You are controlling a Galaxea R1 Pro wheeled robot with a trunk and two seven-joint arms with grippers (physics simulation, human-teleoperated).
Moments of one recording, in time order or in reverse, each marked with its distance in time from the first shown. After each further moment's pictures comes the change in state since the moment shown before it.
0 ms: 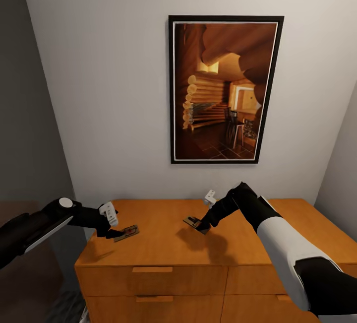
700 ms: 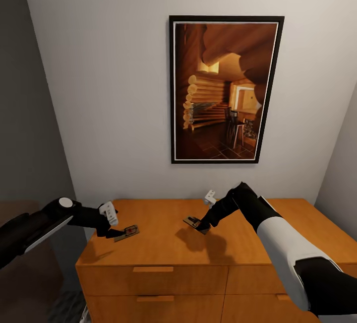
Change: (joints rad) left arm 0.000 0.000 0.003 0.000 0.001 -0.001 0.000; right arm 0.000 0.000 0.000 0.000 0.000 0.000 0.000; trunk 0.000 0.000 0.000
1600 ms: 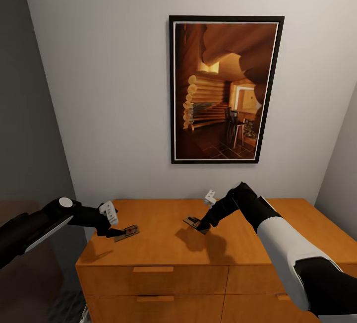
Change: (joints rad) left arm 0.000 0.000 0.000 -0.001 0.004 -0.002 0.011; right arm 0.000 0.000 0.000 0.000 0.000 0.000 0.000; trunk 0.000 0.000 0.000
